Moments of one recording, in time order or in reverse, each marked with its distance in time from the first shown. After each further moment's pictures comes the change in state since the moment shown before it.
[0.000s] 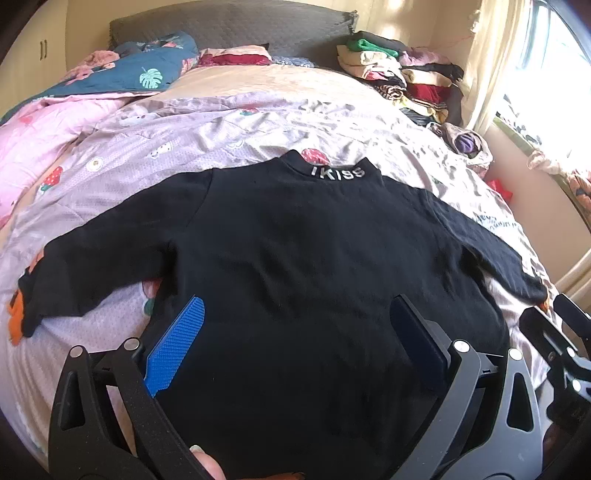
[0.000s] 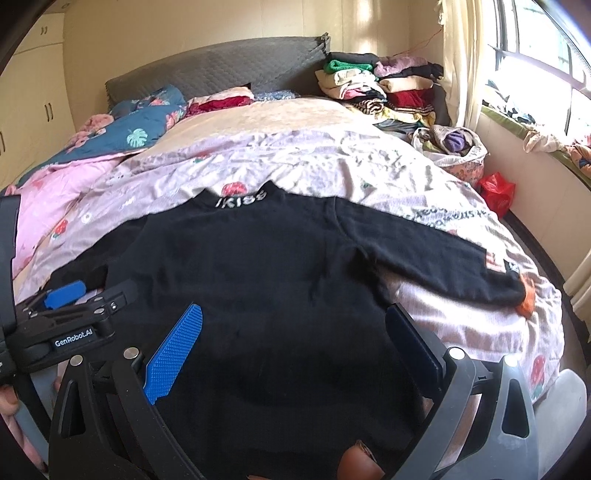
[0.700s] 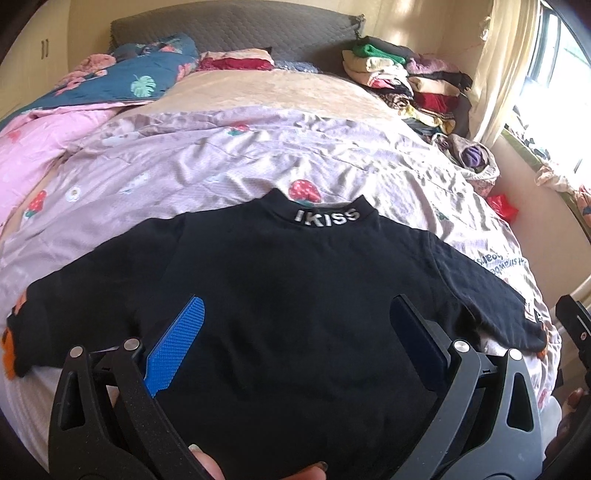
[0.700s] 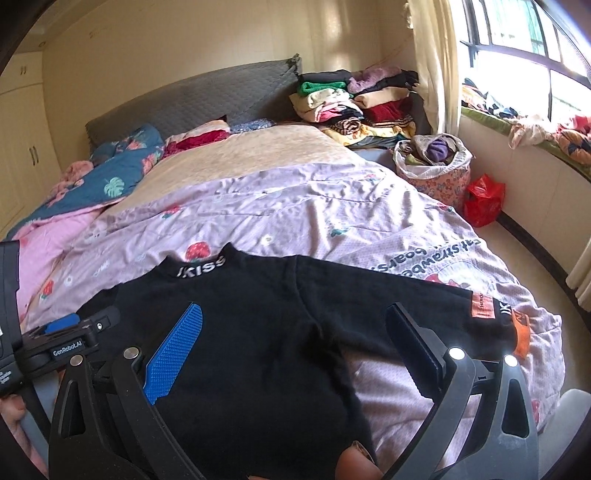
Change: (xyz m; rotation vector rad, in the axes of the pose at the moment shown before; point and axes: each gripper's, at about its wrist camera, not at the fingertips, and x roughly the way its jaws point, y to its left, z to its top) left arm 0.039 -0.028 0.064 -0.016 -0.006 0.005; right arm 0.024 -0.074 0.061 0.123 -0.090 -0.005
